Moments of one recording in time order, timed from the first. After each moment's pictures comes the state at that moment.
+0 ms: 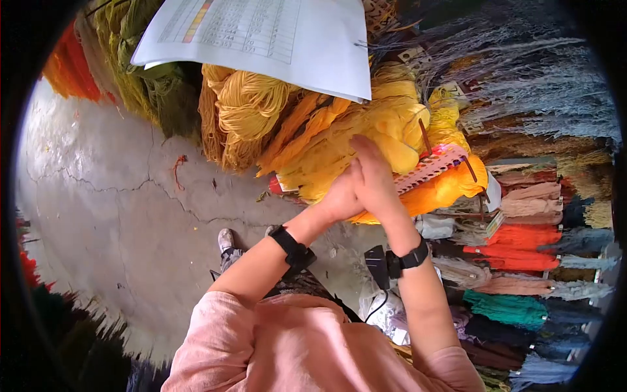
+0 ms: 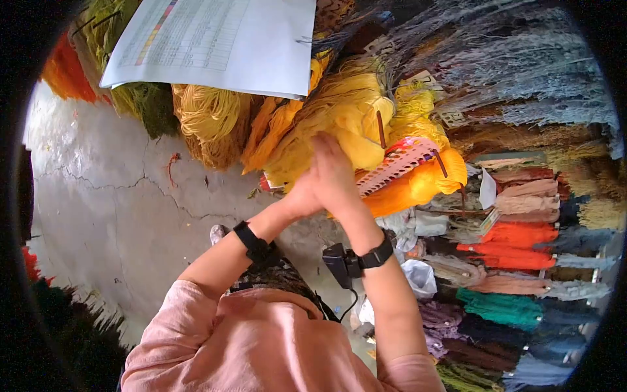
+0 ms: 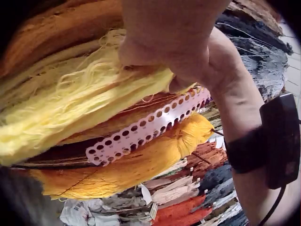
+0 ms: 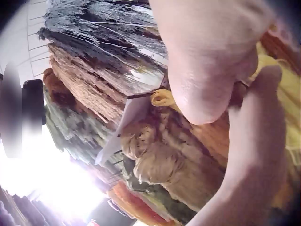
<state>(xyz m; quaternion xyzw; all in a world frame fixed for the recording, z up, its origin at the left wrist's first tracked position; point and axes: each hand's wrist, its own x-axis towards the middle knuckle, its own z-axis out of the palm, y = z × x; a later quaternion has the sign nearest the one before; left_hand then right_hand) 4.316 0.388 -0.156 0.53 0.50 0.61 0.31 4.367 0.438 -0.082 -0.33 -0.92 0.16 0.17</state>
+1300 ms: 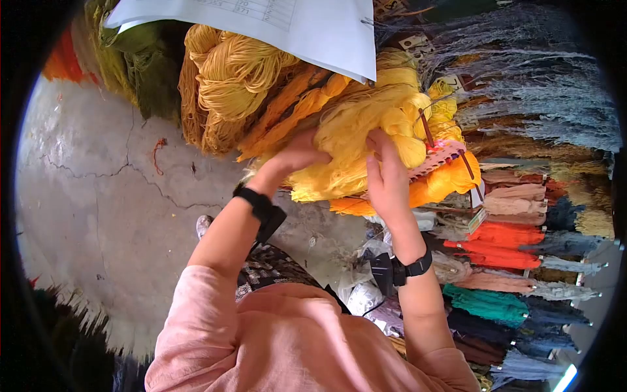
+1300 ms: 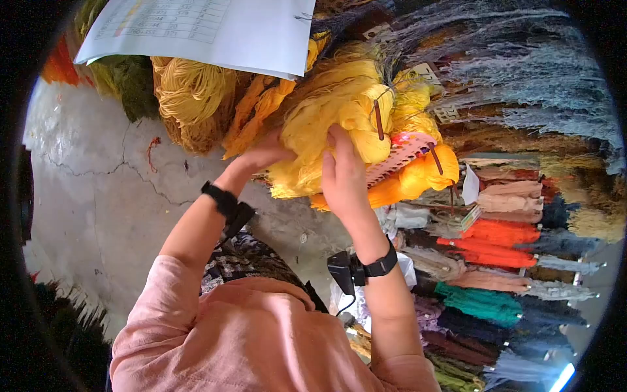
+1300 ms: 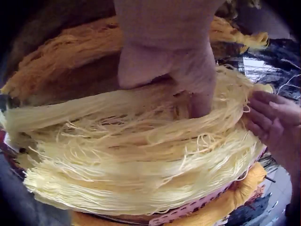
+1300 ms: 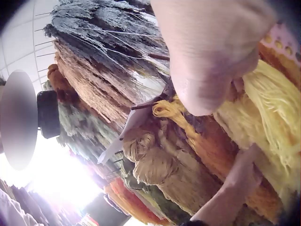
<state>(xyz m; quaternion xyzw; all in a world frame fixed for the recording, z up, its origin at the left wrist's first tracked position) 4.259 0.424 -0.219 0.39 0.39 0.59 0.59 4.391 0.433 -0.072 -0.38 -0.87 0.22 0.21</state>
